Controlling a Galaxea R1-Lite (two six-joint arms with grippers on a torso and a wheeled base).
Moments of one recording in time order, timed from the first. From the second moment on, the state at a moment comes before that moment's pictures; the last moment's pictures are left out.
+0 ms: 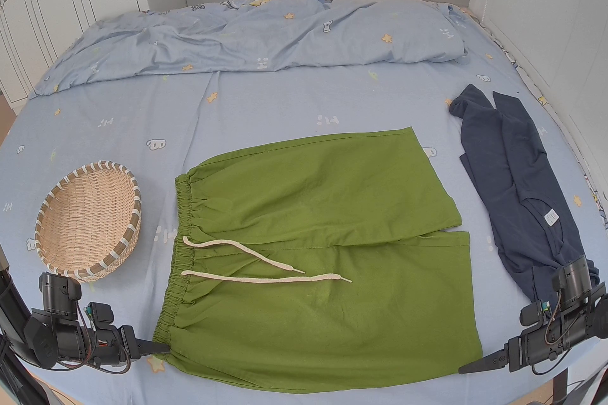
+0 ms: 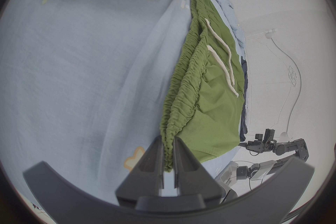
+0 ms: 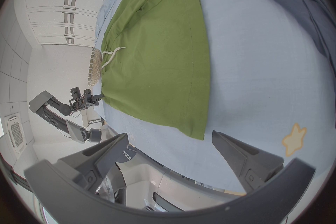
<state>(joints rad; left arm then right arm) 0.16 1.84 -0.02 -0.82 -0.69 -0.31 0.09 1.58 -0.16 -0.23 0.66 0.13</state>
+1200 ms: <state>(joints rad) 0.16 1.84 -0.02 -0.84 -0.69 -0.31 0.10 1.79 -0.21 -0.33 0.75 0.18</state>
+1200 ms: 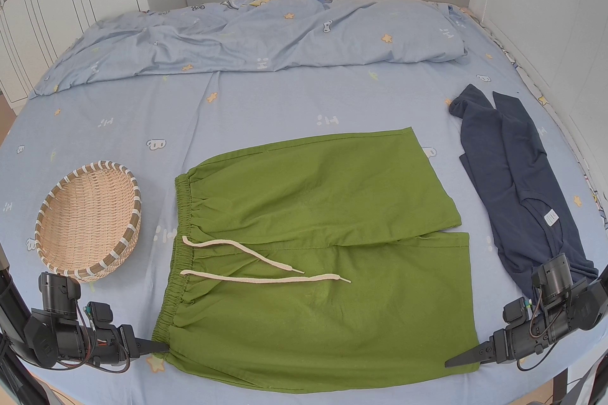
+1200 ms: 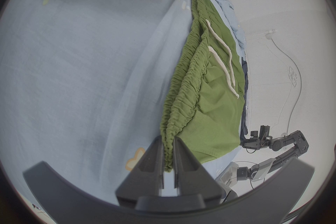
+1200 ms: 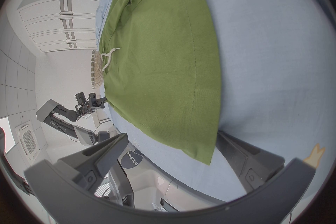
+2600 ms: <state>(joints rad) 0.22 1.54 -0.02 -0.27 -0.69 -0.26 0.03 1.61 -0.04 -0.21 0.67 0.08</state>
